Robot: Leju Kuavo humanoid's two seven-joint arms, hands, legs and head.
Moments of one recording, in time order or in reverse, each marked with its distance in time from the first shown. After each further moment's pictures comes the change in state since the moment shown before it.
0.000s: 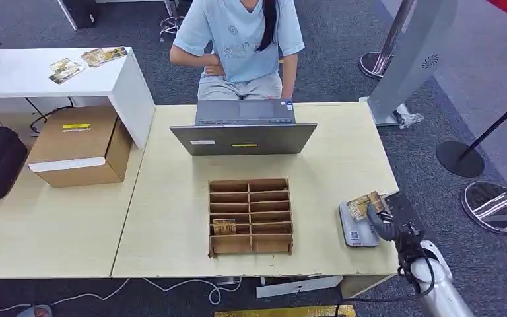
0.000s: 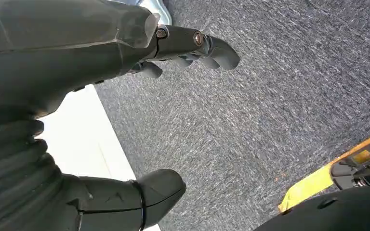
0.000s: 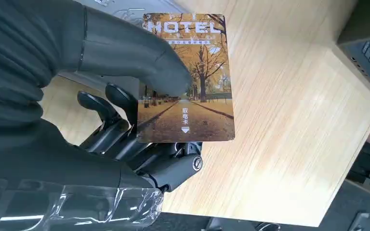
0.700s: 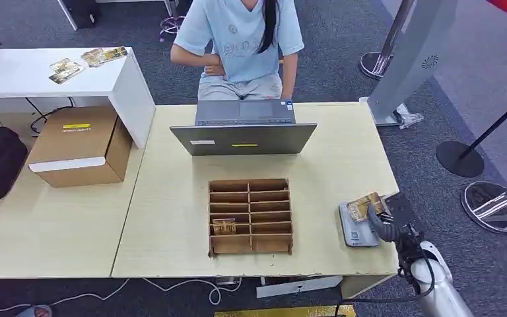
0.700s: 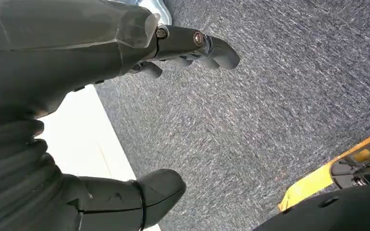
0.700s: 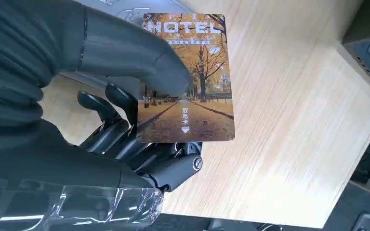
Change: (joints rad) left arm 0.001 0.000 0.006 0.000 -0.003 -0.002 -0.002; right arm 0.000 0.000 0.000 0.015 -0.003 0.001 -0.009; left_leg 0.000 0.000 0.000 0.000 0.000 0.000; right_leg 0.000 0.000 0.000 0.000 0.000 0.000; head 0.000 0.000
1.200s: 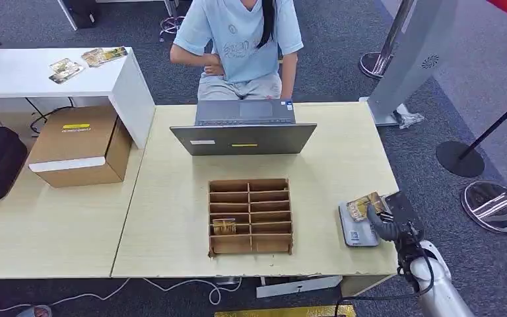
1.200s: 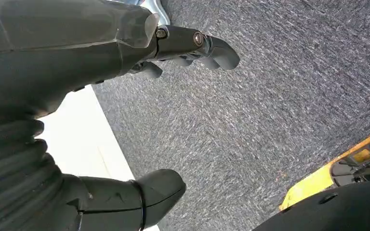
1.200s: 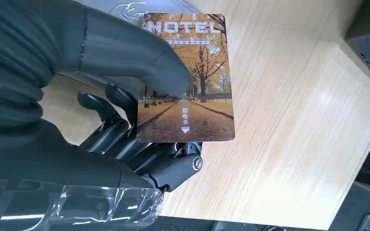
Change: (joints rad) left arm 0.000 0.000 0.000 0.000 -0.017 -0.001 -0.005; right arm -0.028 0.000 0.011 0.047 -0.018 -0.002 -0.011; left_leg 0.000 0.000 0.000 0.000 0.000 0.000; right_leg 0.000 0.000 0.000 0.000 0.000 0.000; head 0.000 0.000
